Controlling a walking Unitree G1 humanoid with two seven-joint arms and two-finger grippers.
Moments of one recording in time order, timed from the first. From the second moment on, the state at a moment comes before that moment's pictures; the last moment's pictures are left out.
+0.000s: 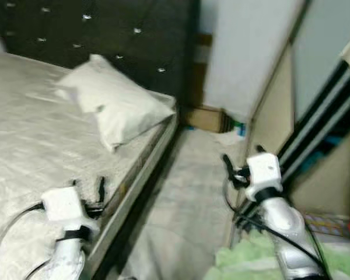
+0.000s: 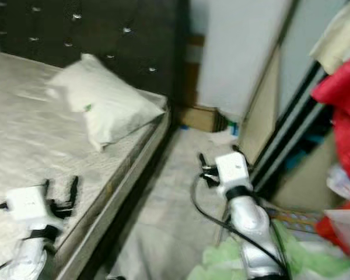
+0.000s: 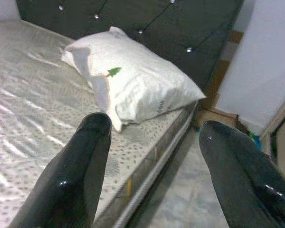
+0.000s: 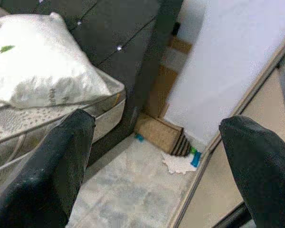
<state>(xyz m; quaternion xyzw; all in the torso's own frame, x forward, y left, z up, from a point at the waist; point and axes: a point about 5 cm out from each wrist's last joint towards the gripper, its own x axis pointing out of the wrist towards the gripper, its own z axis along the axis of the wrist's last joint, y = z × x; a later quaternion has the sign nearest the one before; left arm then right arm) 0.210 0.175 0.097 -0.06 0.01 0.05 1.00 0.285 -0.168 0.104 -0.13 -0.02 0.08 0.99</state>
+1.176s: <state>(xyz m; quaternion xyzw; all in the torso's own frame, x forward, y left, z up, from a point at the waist) 0.223 0.167 0.110 -0.07 0.00 0.01 1.00 0.297 -0.148 0.116 -0.09 -0.04 0.10 0.99</state>
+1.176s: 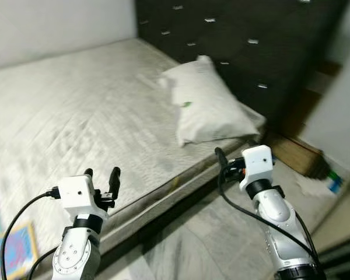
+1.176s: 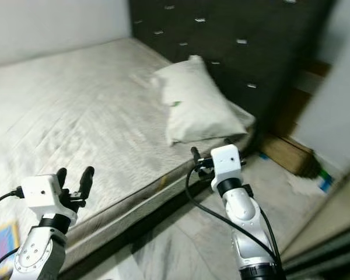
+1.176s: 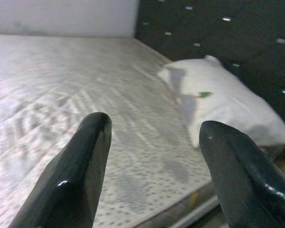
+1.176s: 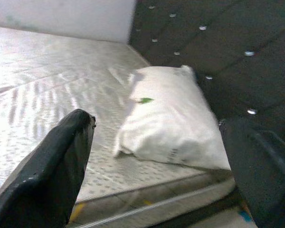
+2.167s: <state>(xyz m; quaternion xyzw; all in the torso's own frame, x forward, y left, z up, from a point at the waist) 0.226 0.172 0.114 -0.11 -0.01 0.03 0.99 0.297 -0.134 0.111 0.04 0.00 0.10 0.99</state>
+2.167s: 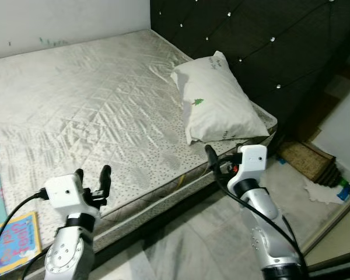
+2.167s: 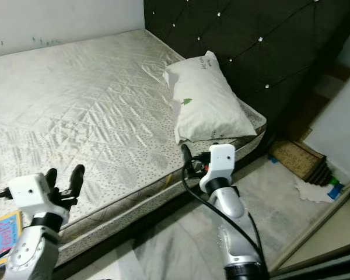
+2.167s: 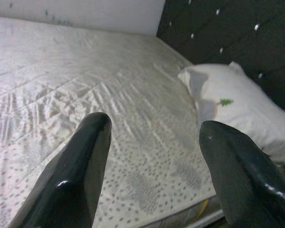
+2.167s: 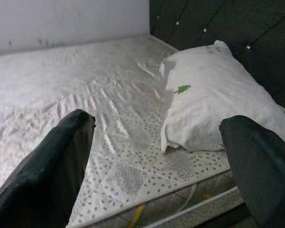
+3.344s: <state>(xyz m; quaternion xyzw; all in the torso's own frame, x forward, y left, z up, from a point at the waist) 0.227 0.183 0.112 -0.11 -0.01 0.04 0.99 0.300 -0.132 0.115 0.00 -0.05 0.09 0.99</state>
